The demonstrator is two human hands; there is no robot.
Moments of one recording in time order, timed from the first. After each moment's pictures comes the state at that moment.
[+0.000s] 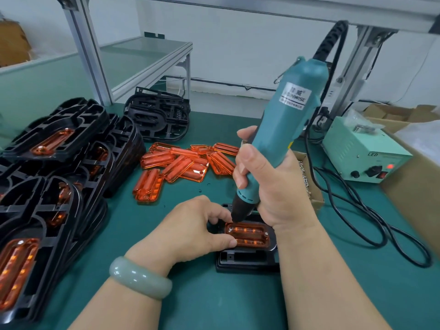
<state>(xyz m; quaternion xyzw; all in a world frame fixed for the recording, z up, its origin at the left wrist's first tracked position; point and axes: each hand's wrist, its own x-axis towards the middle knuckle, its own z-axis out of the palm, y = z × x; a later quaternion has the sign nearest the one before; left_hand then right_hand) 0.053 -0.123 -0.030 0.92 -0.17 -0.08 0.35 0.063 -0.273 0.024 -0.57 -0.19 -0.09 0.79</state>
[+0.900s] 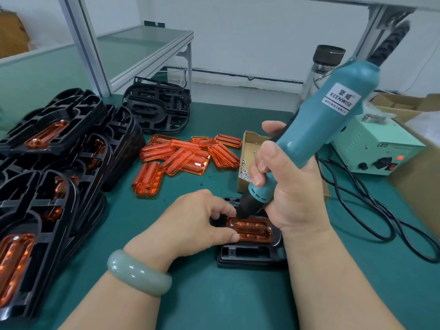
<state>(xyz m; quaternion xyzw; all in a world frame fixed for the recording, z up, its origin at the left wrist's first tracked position) 0.055 -0.124 -0.032 0.92 -0.17 -0.08 0.33 0.055 -0.281 0.017 -0.52 -0.16 -0.12 0.83</state>
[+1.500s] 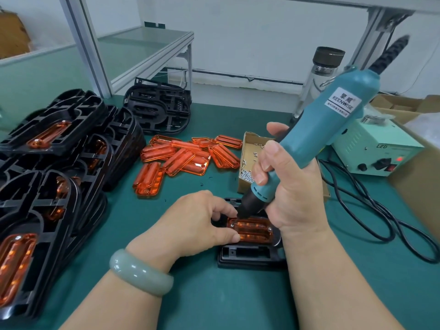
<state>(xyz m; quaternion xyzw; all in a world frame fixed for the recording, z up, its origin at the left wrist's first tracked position) 0.056 -0.125 -0.031 0.93 -0.17 -0.08 0.32 0.057 -0.280 0.015 -0.49 -0.14 -0.13 0.85</state>
